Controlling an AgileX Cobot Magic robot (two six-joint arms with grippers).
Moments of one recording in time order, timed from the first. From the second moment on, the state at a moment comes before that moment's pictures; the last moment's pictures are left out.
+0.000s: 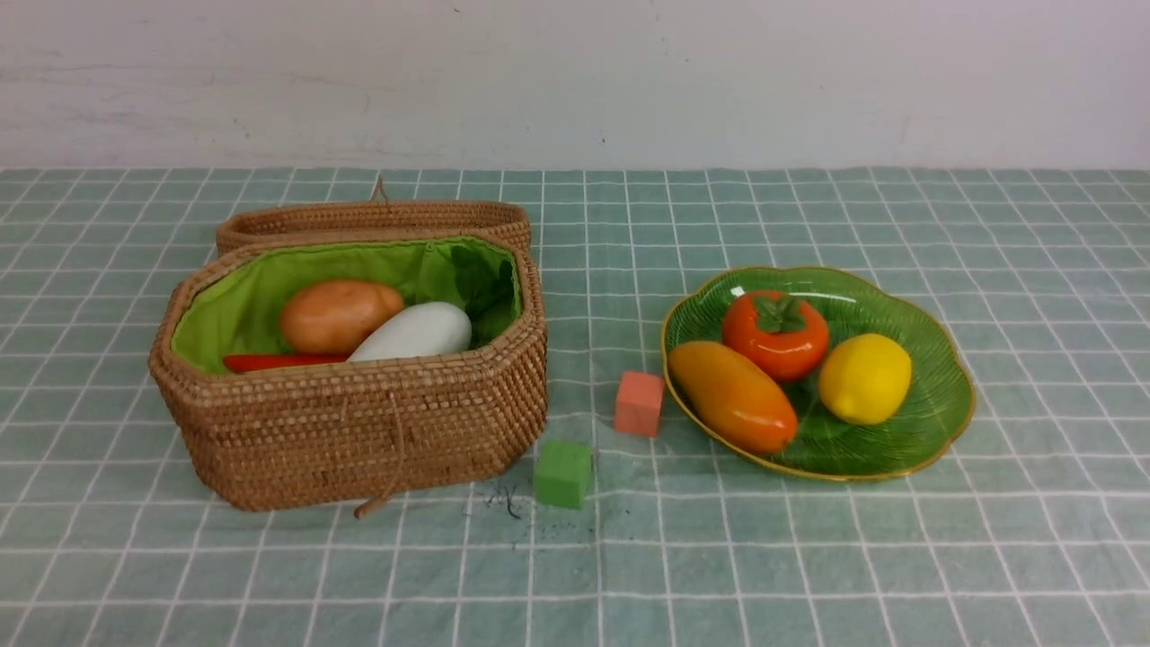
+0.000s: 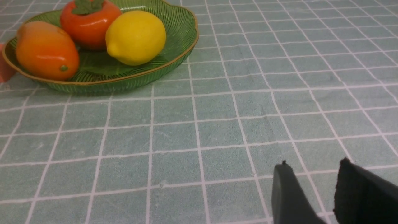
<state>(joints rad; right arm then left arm) -0.18 -0.01 0.02 0.21 0.39 -0.21 -0.14 -0.01 -0.13 -0.03 0.53 -0.15</state>
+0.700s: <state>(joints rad) -0.18 -0.01 0.02 0.21 0.39 -0.21 -0.06 -0.01 0.03 -0.01 0.40 -0.15</state>
